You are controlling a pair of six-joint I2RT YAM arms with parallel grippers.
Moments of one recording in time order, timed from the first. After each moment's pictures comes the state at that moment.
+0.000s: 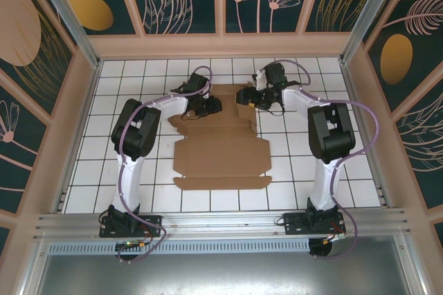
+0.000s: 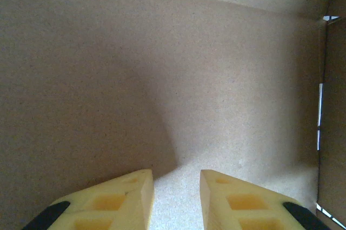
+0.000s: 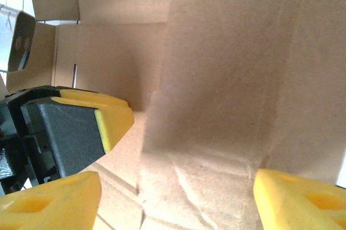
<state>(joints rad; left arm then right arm) -0.46 2.20 1.51 -0.26 0.35 -0.65 0.32 2.00 1.41 -0.37 -0.53 0.36</state>
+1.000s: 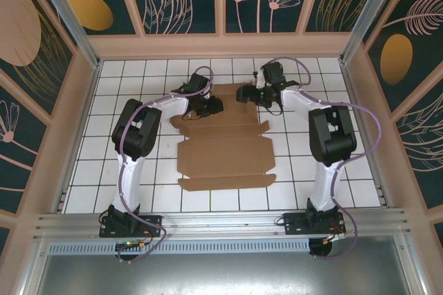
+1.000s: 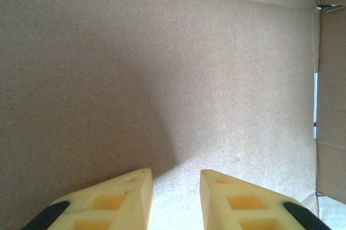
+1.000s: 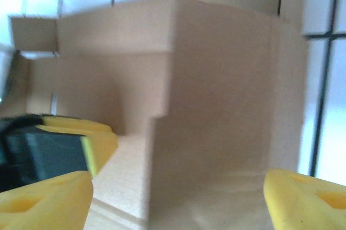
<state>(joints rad) -0.46 2.21 1.51 -0.25 0.36 -0.65 0.32 1.88 1.39 -0.35 -0.36 0.39</state>
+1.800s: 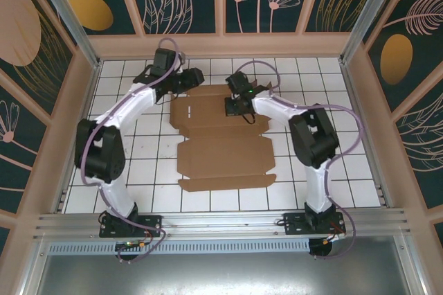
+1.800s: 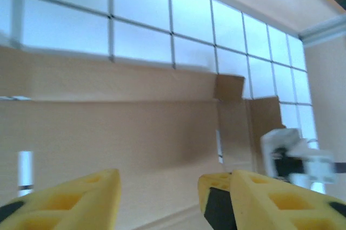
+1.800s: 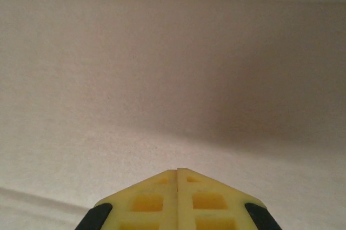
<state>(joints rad) -0.33 1.78 1.47 -0.40 0.28 -0.64 0.61 2.05 1.52 -0.50 0.06 0.39</state>
